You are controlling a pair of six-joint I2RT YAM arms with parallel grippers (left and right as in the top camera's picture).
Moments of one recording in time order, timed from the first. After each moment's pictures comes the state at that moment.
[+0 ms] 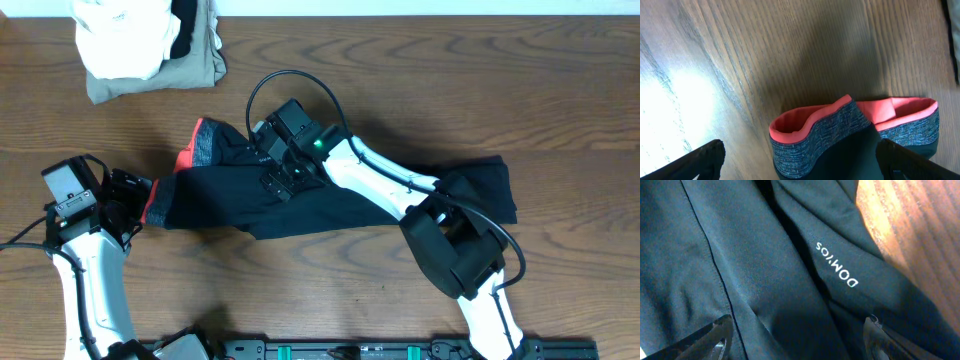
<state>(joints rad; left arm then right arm) 0.51 1.27 0.80 -0.62 0.06 -0.75 0.76 2.20 1.62 -0.52 -0.23 -0.16</state>
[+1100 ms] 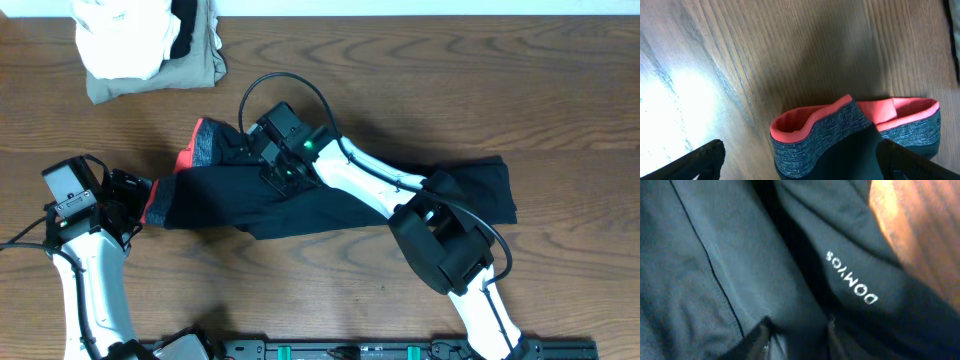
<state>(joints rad) 0.51 1.27 0.80 -0.62 0.06 -0.75 0.78 2.25 1.69 -0.54 -0.22 -0.11</state>
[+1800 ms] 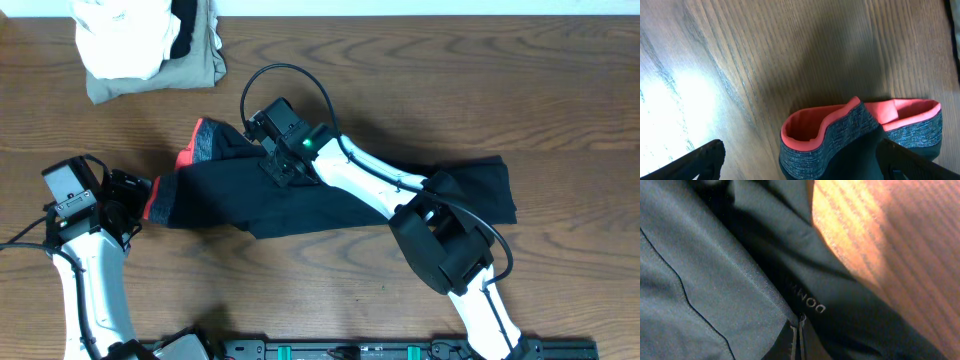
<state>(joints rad) 0.51 1.27 0.80 -0.62 0.05 -0.75 0.78 2.25 1.71 -0.50 -0.09 0.00</state>
